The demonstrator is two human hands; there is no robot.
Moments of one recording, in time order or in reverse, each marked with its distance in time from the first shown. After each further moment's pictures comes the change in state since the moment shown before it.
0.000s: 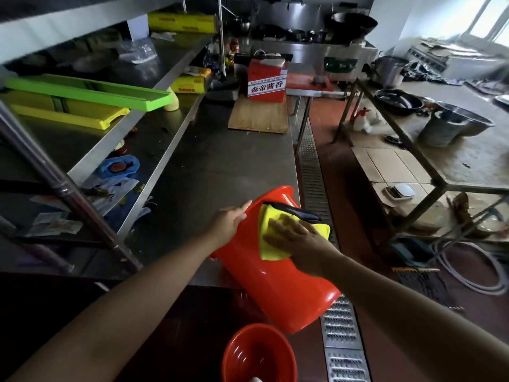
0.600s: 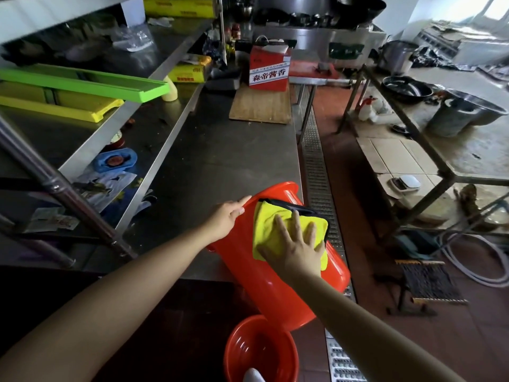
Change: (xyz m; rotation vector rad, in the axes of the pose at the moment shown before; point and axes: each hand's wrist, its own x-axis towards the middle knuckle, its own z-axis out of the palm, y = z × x) left_hand 0.010 -0.014 0.000 -0.096 -0.077 -0.114; right_hand 0.012 -0.058 0.029 0.395 0.037 0.675
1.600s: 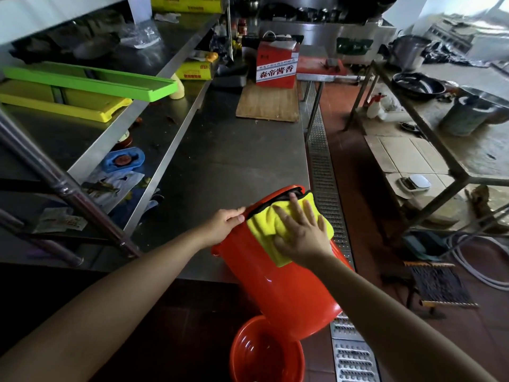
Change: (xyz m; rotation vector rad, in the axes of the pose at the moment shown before) left_hand -0.007 -0.032 -0.012 -0.271 -0.181 -0.169; right_hand 0.053 0.007 -0.009 -0.060 0.015 -0.256
